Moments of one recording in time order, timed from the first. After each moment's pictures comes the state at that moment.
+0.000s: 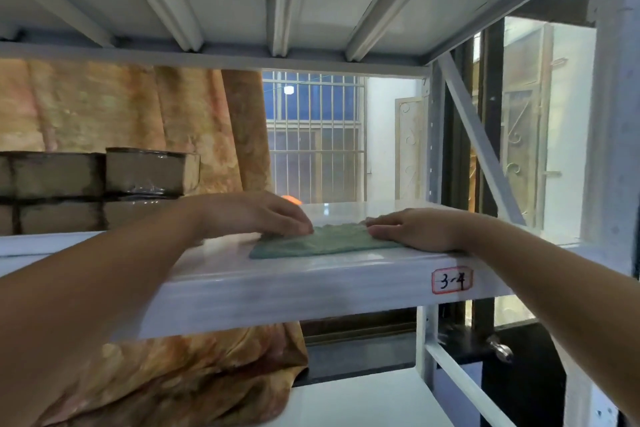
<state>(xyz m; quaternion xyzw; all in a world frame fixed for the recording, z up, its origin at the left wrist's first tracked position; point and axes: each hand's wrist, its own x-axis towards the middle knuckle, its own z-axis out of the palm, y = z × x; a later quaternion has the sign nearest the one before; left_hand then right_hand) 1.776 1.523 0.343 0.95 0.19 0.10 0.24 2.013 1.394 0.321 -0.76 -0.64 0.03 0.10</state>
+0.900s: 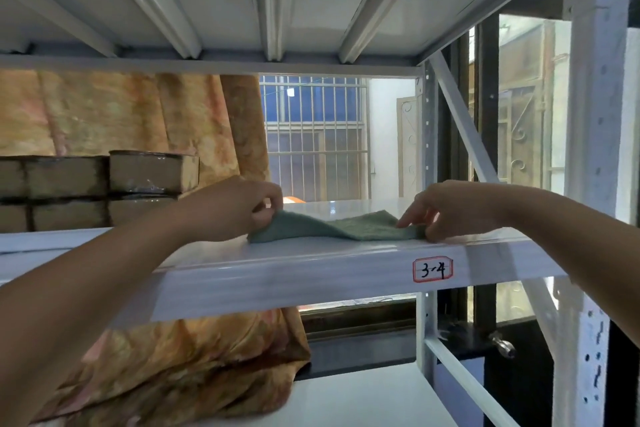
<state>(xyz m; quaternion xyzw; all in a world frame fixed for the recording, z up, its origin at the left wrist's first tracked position) 1.764 1.493 0.339 0.94 0.25 0.22 -0.10 2.035 1.345 0.344 -0.72 -0.69 -0.03 0.06</state>
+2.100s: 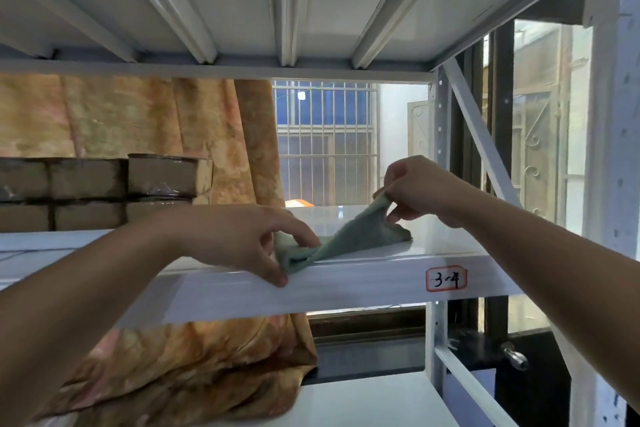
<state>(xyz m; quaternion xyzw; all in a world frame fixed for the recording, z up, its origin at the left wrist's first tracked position) 1.746 1.445 0.347 0.97 0.23 0.03 0.04 1.996 1.387 0.356 -0.67 -0.57 0.09 0.46</state>
